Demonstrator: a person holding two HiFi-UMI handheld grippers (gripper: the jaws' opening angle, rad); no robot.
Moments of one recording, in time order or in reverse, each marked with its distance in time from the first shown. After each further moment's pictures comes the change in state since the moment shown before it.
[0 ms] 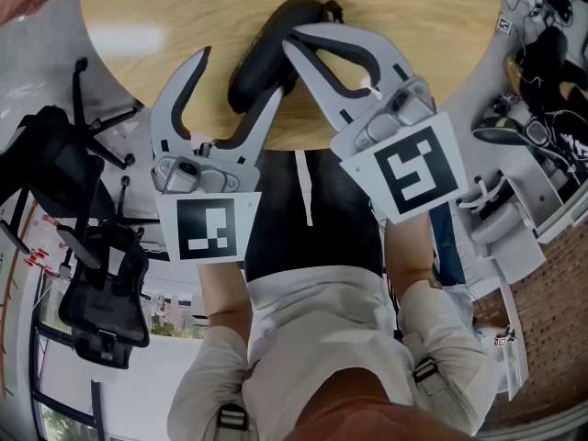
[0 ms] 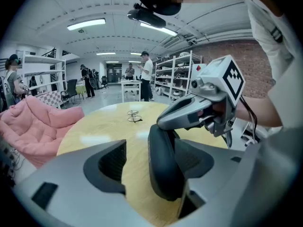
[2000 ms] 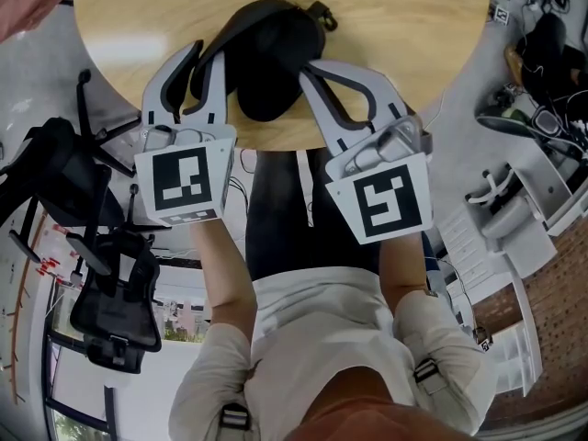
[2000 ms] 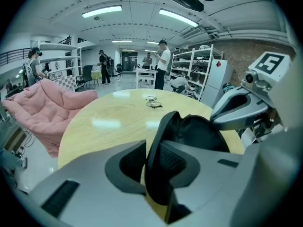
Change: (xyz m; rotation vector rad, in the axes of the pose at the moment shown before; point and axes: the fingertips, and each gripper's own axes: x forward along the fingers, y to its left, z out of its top) left arm 0.030 0.045 -0.027 -0.192 0.067 0.134; right arm -0.031 0.012 -0.048 -0.075 0.237 -0.120
